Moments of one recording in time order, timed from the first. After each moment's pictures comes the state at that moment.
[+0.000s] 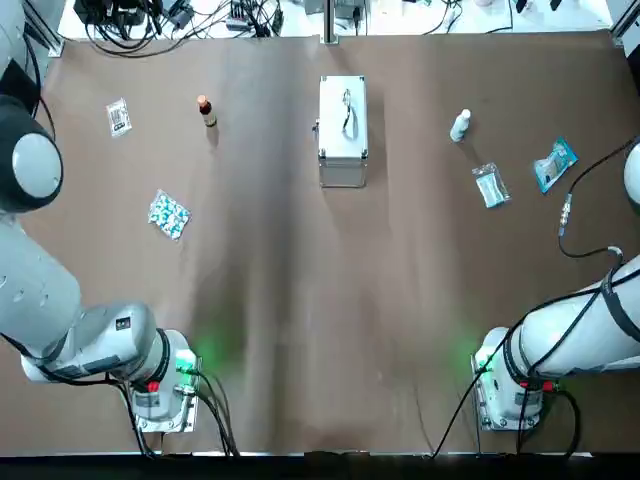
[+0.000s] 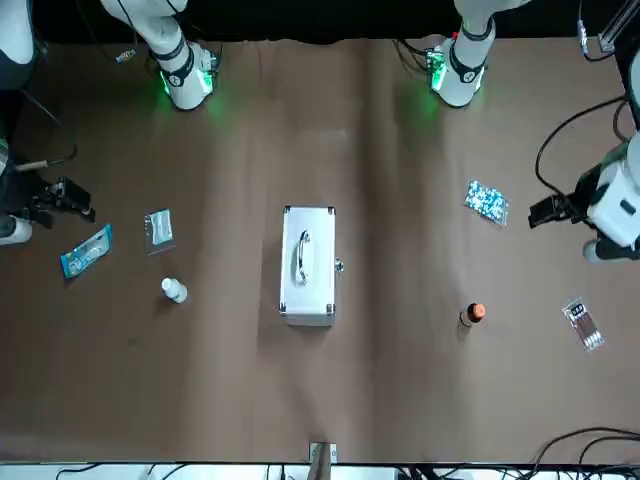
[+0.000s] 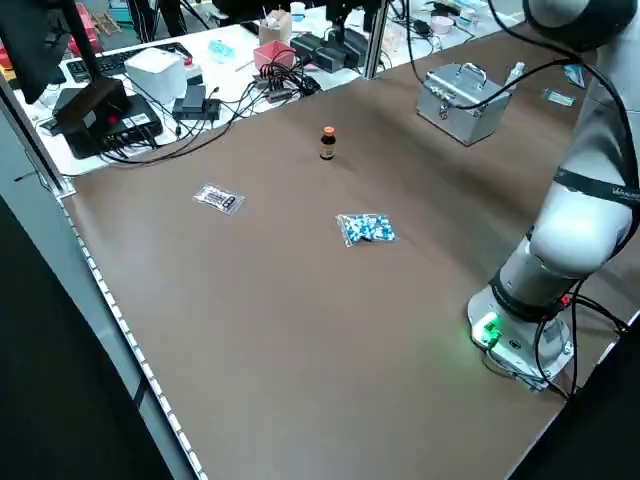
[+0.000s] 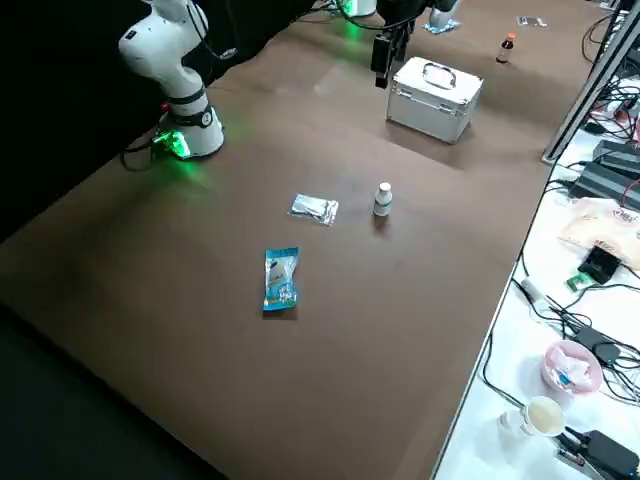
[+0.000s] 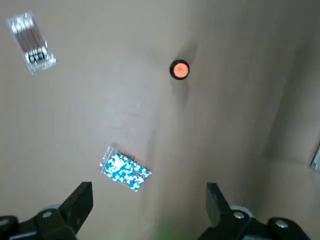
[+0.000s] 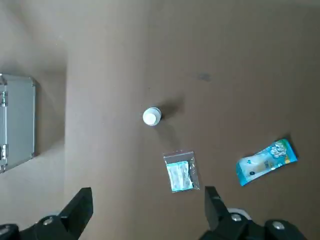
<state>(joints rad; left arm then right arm) 0.18 0.23 -0.25 -1.43 0.03 1.54 -0.19 0.07 0.14 -0.07 -1.47 0.05 1.60 -0.09</state>
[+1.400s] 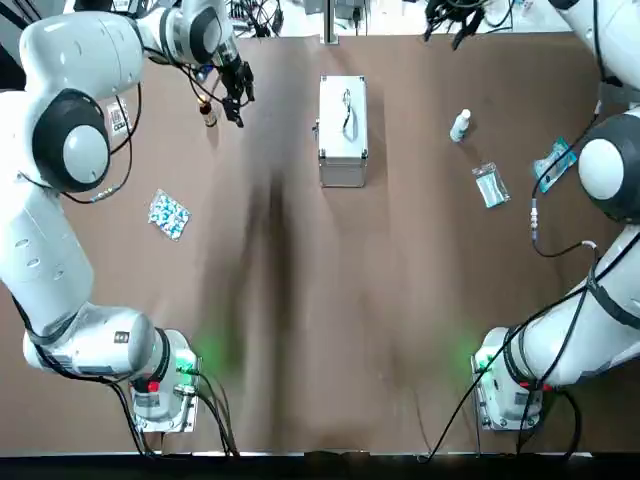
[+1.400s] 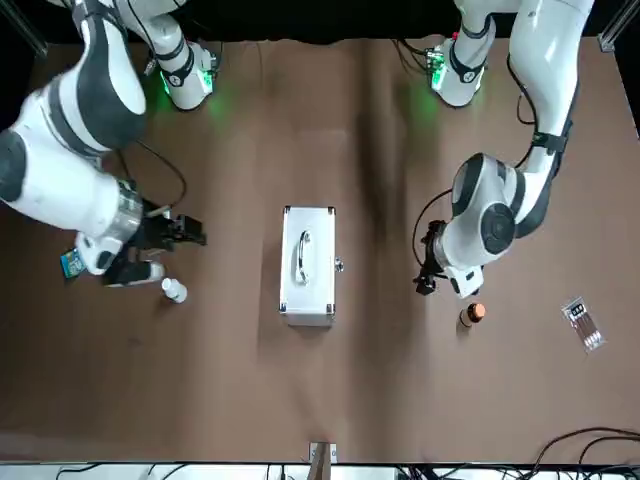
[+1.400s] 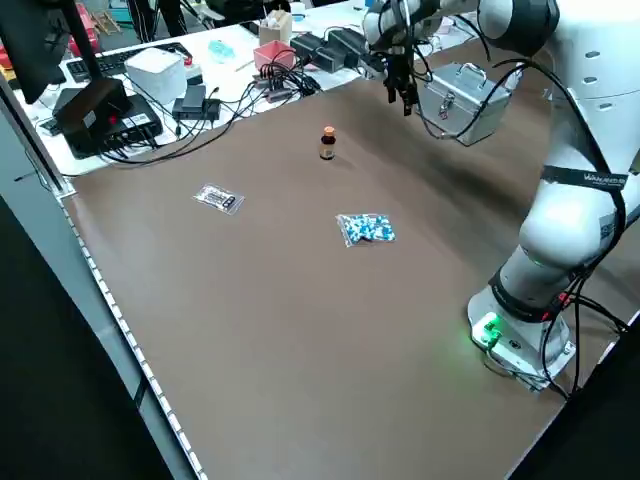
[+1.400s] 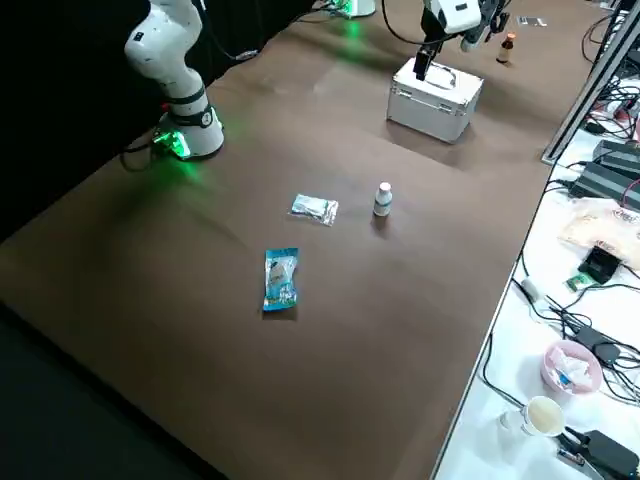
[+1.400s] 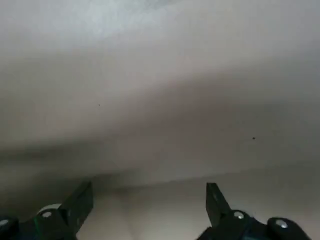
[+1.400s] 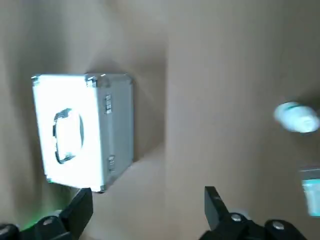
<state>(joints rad) -0.05 0.47 -0.34 -1.76 -0.05 2.13 -1.65 0.29 0.31 -0.06 -1.49 0.37 1.75 0.14</state>
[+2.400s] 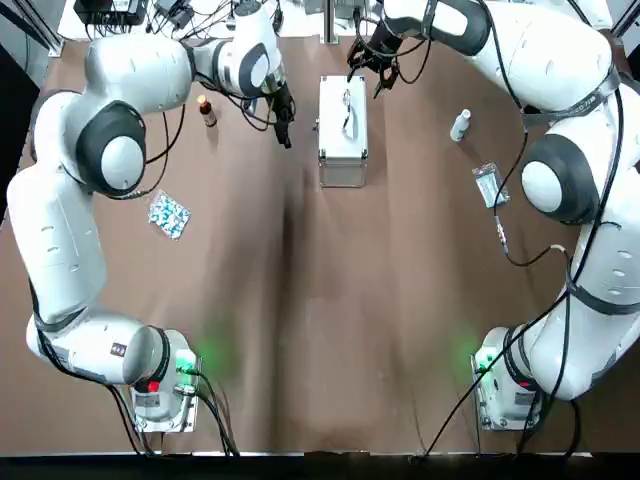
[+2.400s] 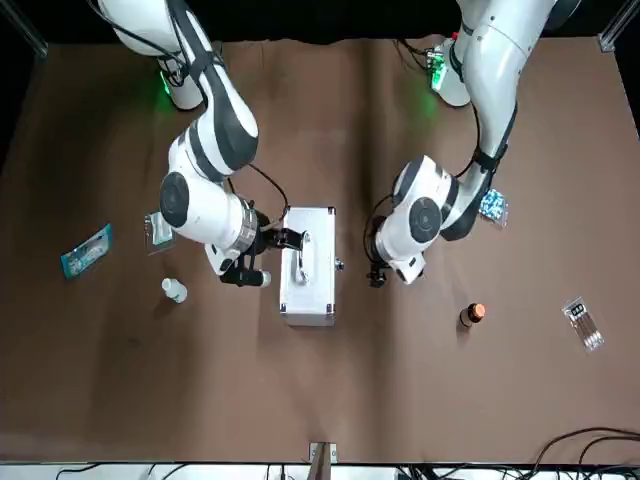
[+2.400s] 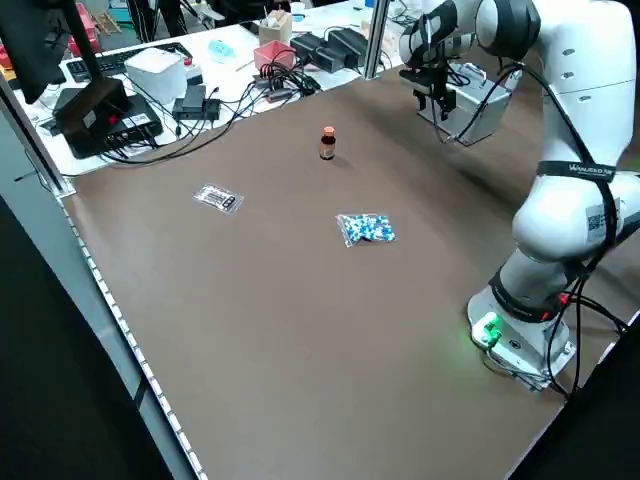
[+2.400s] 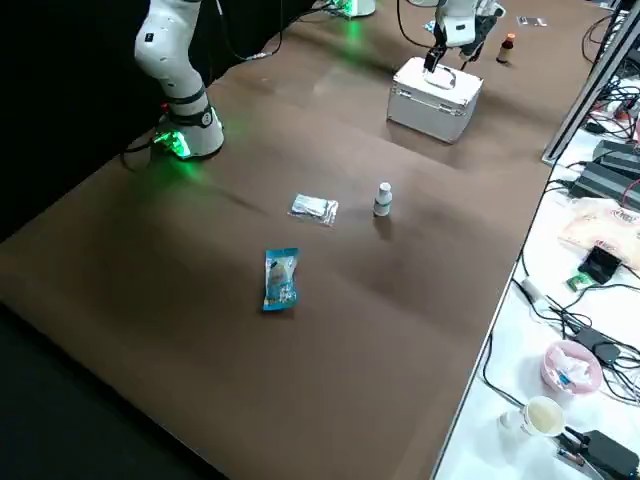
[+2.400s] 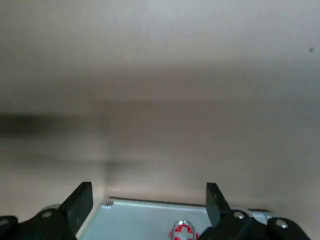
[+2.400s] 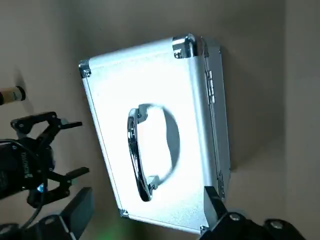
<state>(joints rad) -0.24 0.61 -0.35 -1.68 -0.07 2.25 -2.02 0.55 0.51 -0.06 -1.49 0.55 2.03 0.41</state>
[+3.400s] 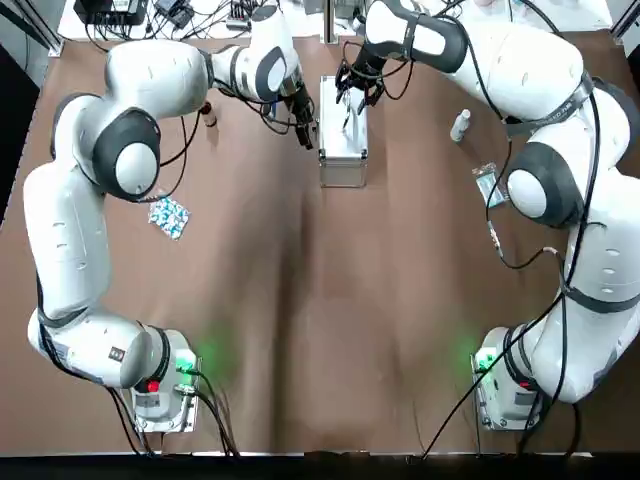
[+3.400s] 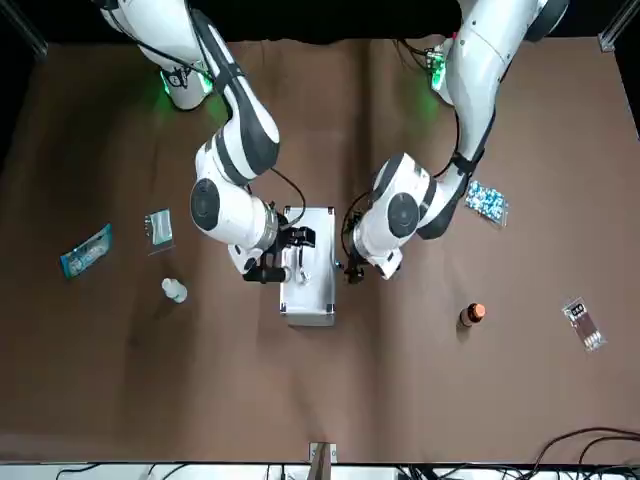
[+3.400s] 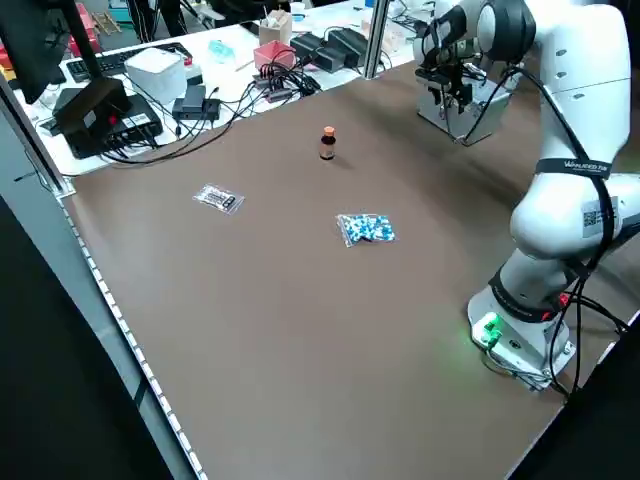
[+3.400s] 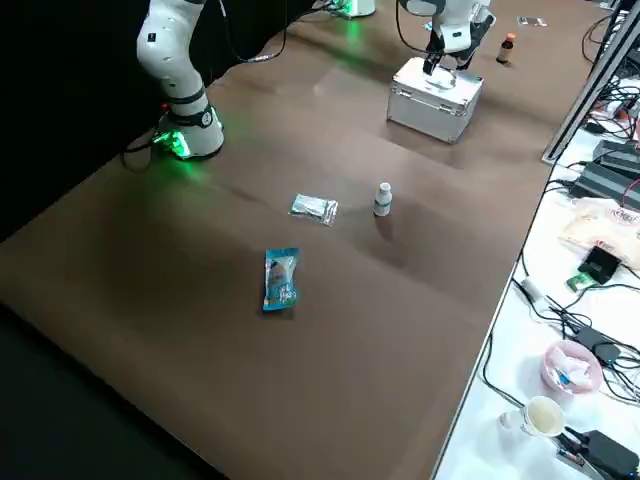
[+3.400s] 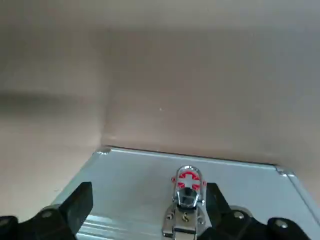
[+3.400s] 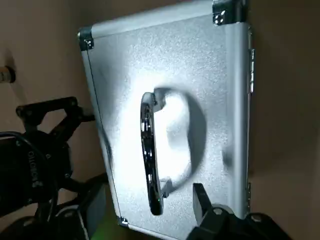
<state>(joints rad) -0.32 0.67 -0.37 -1.60 -0.13 2.30 -2.11 0.61 0.56 -0.06 -1.49 0.56 2.09 0.36</state>
